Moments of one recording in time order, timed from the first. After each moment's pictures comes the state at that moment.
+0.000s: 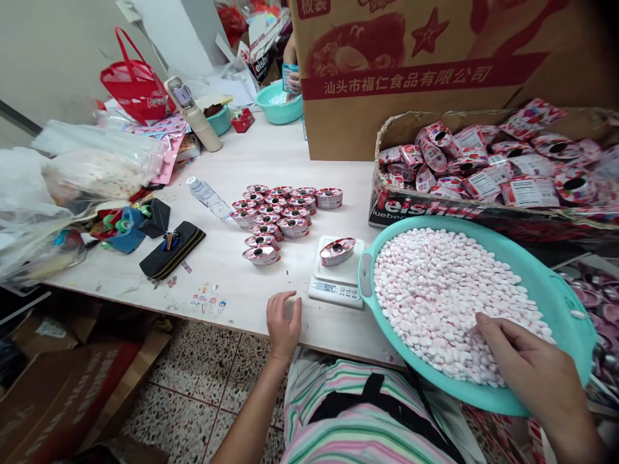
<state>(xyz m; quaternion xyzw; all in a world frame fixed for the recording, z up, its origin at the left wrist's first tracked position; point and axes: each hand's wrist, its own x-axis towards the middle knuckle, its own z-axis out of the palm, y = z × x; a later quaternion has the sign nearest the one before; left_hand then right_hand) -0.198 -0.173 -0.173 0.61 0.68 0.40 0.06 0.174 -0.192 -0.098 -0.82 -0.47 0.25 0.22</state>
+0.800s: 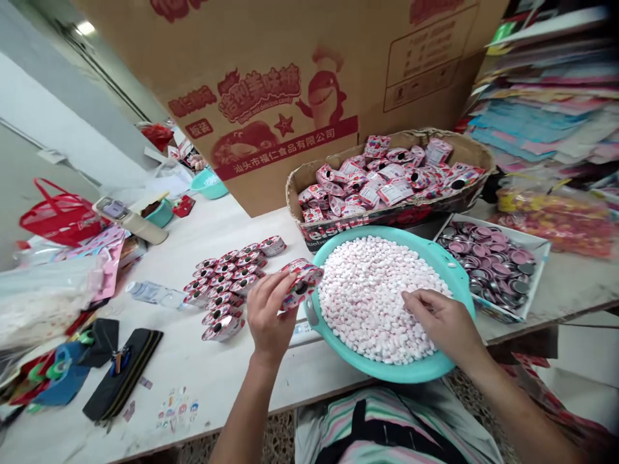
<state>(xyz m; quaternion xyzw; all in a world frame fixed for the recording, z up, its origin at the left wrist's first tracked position) -0.105 -0.068 -0.045 0.83 0.37 0.41 -0.08 0.171 -0.187 -0.100 -0.71 -0.50 0.24 0.43</state>
